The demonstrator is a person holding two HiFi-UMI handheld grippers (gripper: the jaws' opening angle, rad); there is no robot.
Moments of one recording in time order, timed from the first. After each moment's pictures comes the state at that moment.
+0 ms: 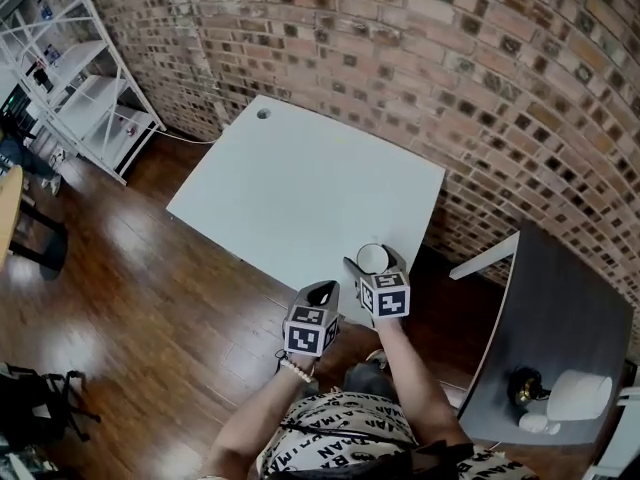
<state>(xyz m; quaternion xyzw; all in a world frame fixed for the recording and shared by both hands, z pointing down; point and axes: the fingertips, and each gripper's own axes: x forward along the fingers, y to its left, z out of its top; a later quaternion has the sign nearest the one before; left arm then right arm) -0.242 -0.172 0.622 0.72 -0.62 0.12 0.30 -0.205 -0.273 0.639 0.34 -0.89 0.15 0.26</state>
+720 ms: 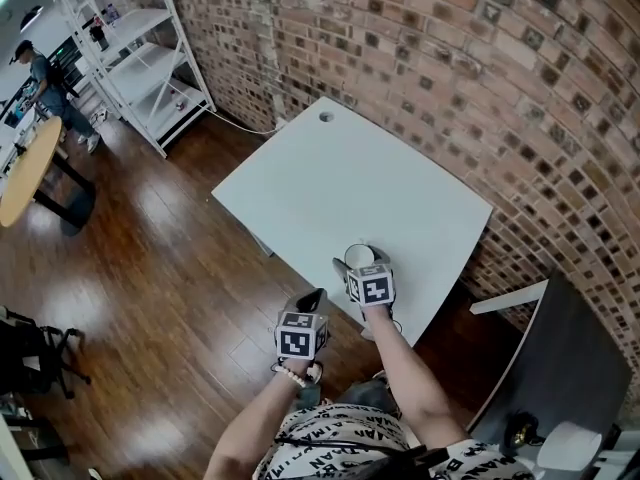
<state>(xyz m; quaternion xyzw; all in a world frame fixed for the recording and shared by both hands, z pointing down) -0.361 -0.120 0.644 0.61 -0.71 0.10 0.33 -0.361 -0.254 0.697 0.21 -0.91 0.14 0.32</state>
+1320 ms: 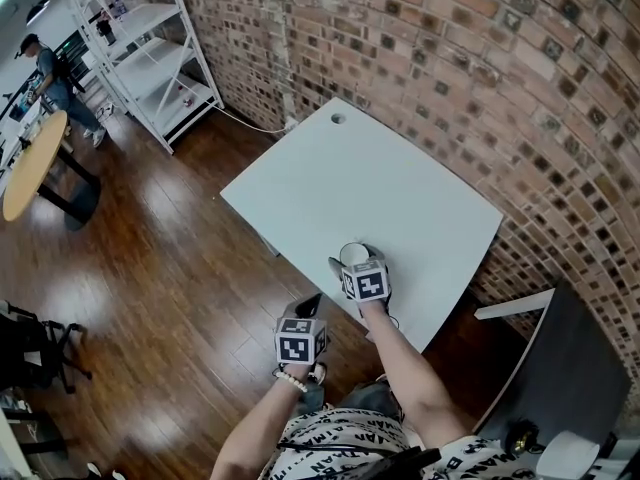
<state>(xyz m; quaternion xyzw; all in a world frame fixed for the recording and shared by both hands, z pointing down) -0.387 -0.106 0.653 0.58 -0.73 0.08 0.35 -0.409 -0.248 0.717 0.18 -0.91 0.13 0.34</state>
